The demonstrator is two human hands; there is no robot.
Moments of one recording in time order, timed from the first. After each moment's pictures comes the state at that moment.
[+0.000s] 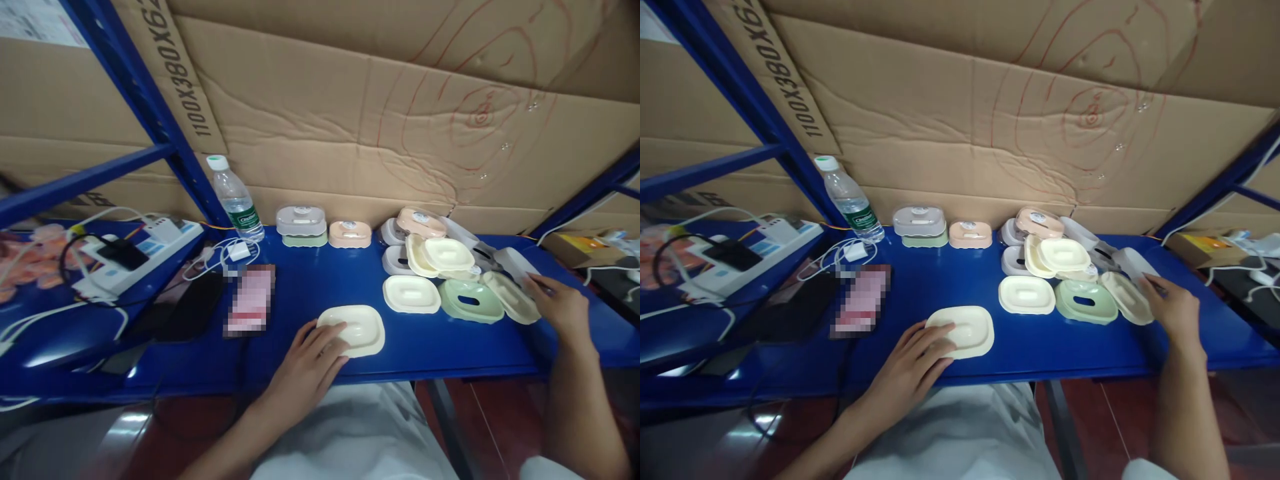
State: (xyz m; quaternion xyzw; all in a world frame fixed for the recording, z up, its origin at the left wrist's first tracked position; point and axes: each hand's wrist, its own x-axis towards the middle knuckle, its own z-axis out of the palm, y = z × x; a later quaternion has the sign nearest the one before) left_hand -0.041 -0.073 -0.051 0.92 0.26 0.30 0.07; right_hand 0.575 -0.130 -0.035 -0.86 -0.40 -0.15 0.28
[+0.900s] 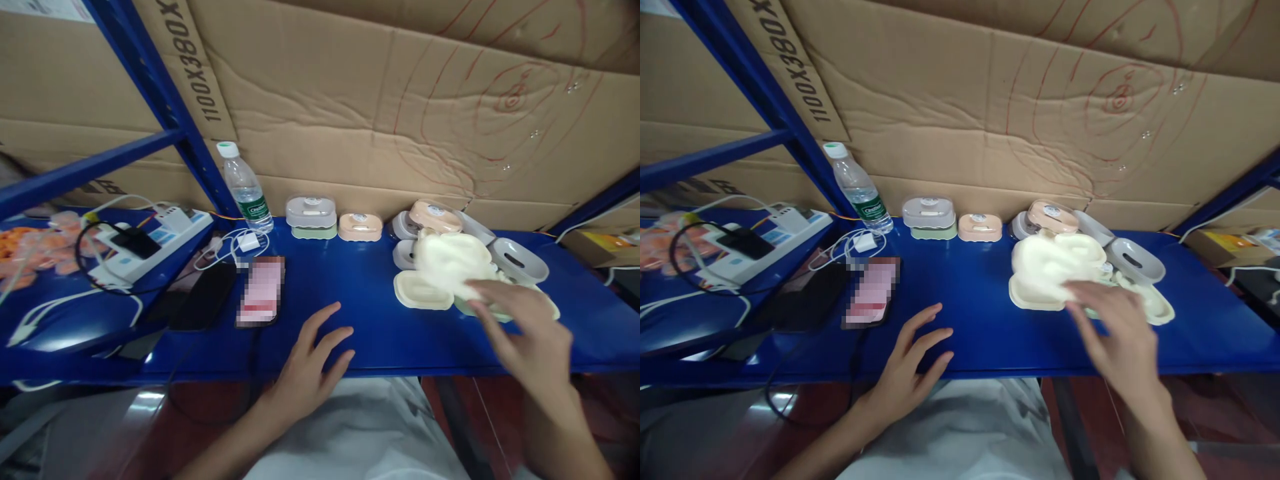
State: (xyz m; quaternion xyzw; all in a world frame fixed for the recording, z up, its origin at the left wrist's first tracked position) left_hand -0.052 -0.083 -0.047 0.85 0.31 0.41 0.14; right_hand 0.304 -0.140 0.043 -0.61 -0.70 -0.19 0.33
